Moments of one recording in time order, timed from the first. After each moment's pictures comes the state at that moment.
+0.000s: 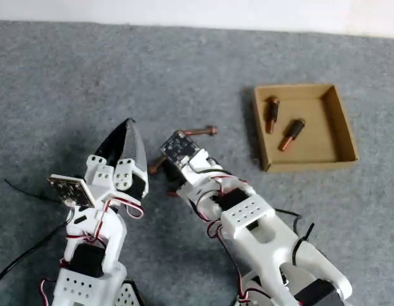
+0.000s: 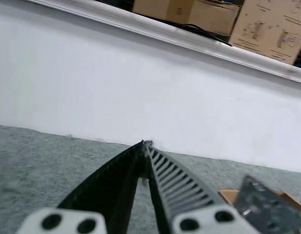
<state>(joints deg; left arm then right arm) 7.9 -103.6 96.1 8.3 20.6 -36.4 -28.6 61.6 23.2 14.9</state>
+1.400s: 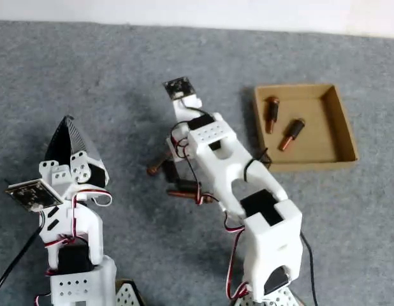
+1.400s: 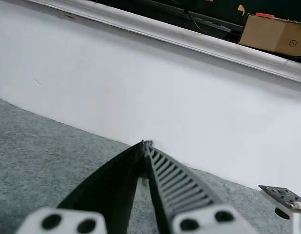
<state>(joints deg) -13.1 -103.6 95.3 8.3 20.6 -30.9 21.5 3.8 50.8 -0.7</state>
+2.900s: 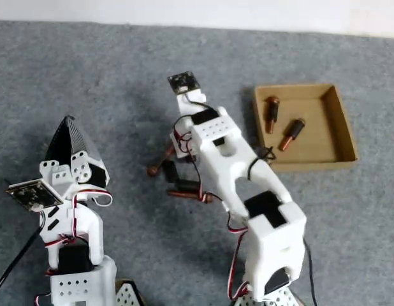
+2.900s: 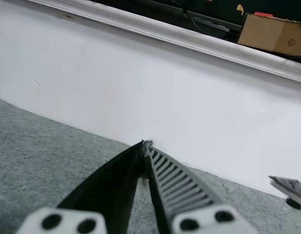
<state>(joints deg) -13.0 -103.6 95.3 8.3 20.6 -29.5 19.0 2.4 55.5 -0.6</state>
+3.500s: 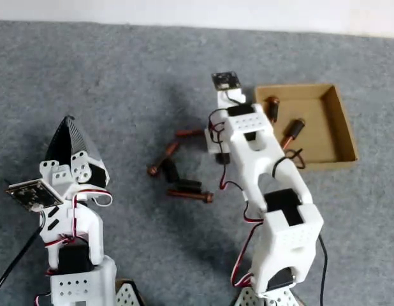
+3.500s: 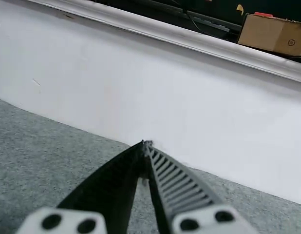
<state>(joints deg) -13.0 -103.6 95.3 8.3 20.6 -18.2 17.4 5.3 59.1 -0.6</state>
